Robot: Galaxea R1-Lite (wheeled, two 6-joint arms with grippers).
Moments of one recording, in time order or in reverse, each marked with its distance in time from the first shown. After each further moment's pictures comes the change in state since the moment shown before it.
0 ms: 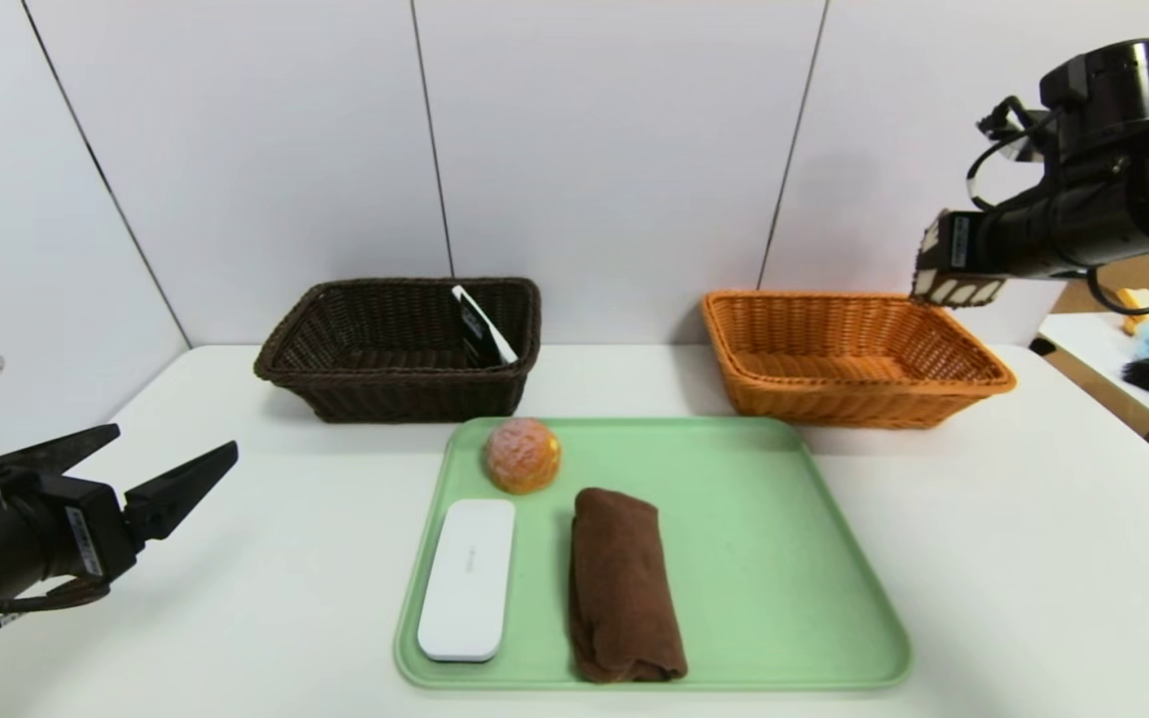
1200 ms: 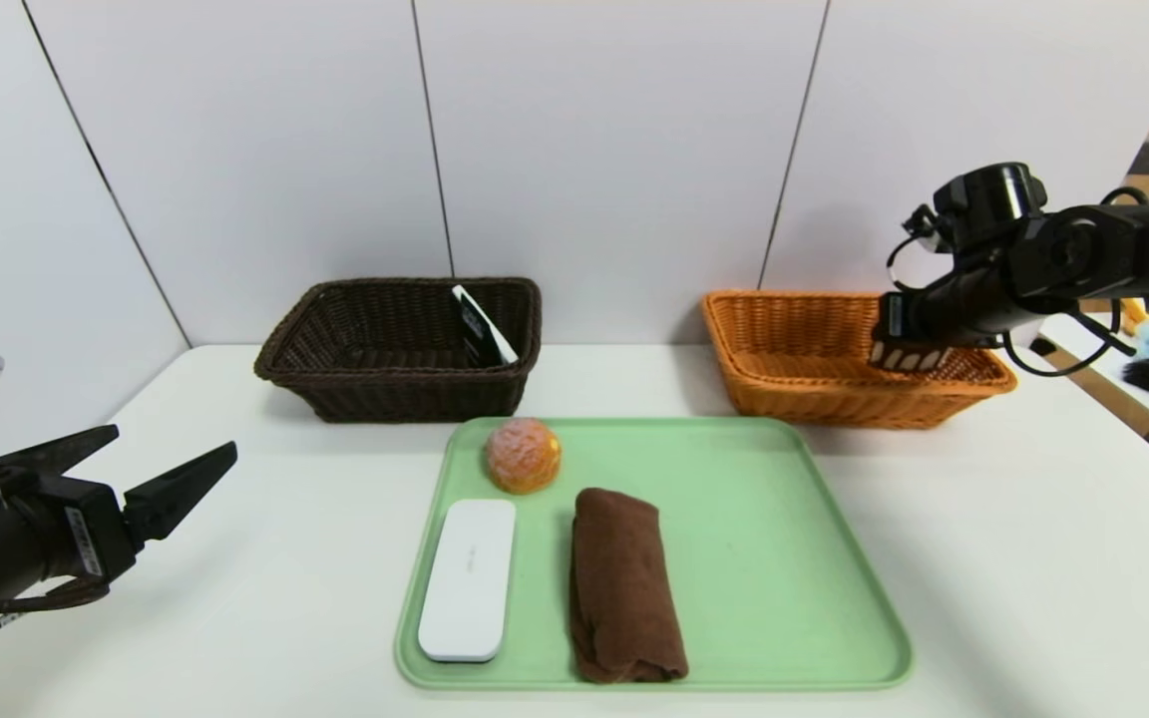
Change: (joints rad) left arm 0.000 0.000 0.000 0.000 0.000 0.000; right arm -0.022 0.216 -0.013 -0.047 -0.010 0.026
